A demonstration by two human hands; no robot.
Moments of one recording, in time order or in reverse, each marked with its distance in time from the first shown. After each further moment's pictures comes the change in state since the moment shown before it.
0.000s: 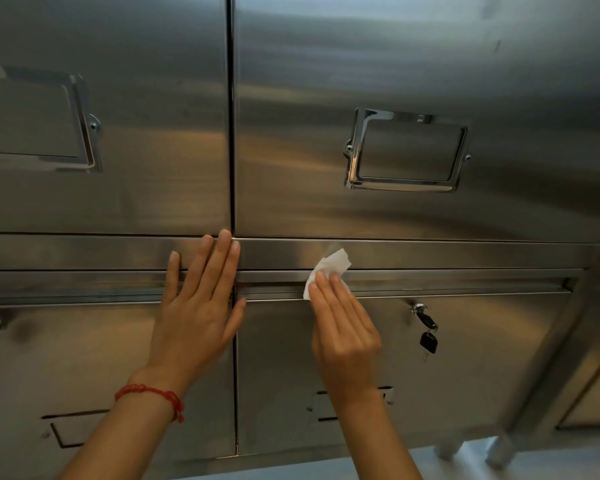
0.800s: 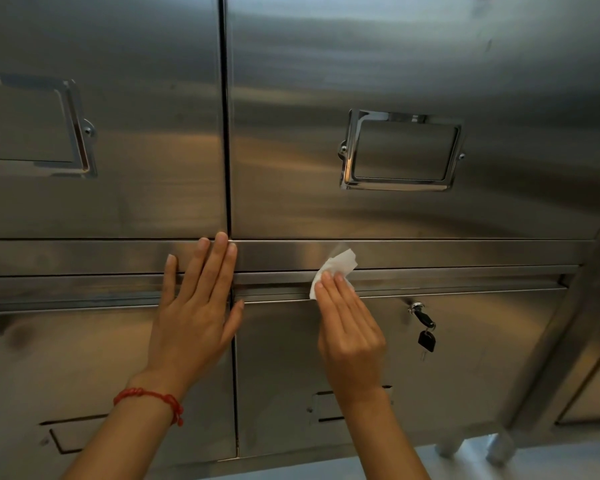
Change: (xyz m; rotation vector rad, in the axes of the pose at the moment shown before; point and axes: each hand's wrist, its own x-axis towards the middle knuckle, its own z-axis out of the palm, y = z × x) left_hand 0.000 0.000 0.001 -0.015 -0.019 -0.008; right_hand 0.000 0.006 -0.004 -0.001 -0.009 0.021
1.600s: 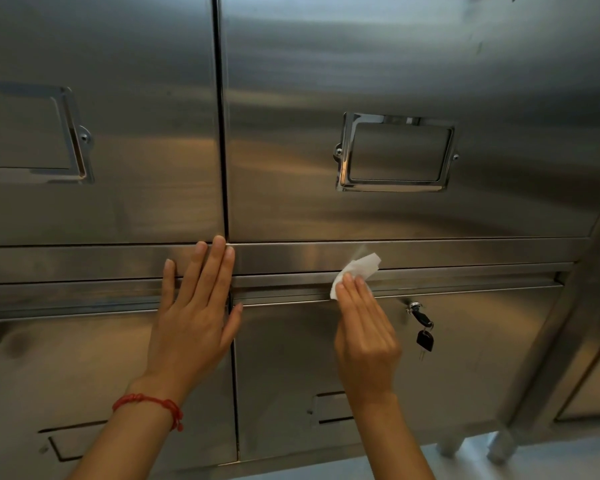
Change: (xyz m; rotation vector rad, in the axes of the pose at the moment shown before) left_hand 0.000 0.000 0.000 -0.007 0.002 0.004; right_hand -0.007 0.013 -0.003 -0.055 0.020 0.124
